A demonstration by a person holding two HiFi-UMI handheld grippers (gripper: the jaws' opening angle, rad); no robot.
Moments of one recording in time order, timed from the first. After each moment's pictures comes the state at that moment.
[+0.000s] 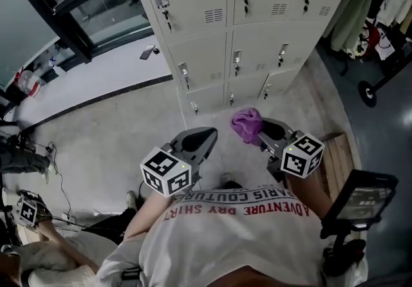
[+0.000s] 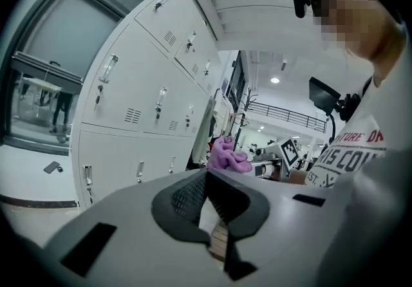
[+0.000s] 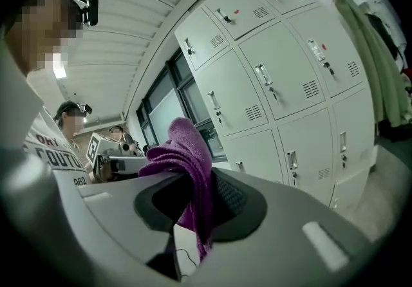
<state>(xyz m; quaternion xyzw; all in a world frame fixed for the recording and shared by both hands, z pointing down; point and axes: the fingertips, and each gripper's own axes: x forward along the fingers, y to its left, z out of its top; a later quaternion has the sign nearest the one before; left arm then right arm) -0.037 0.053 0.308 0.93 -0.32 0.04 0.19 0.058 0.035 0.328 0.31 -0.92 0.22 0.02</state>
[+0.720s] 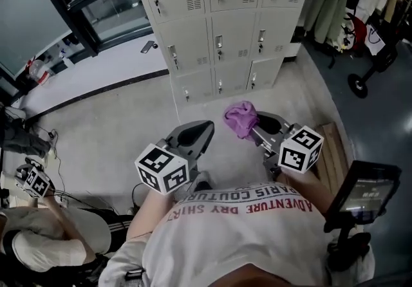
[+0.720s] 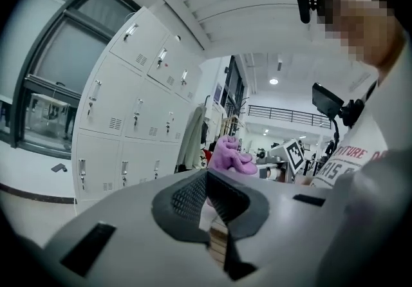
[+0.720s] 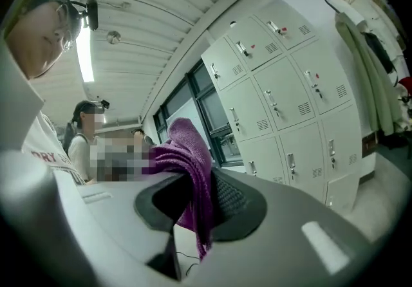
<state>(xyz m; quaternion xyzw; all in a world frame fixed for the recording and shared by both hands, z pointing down) 0.071 0.264 0.272 0.92 -0.36 0.02 0.15 0.157 0.245 0.289 0.28 -0.94 0.18 -0.01</state>
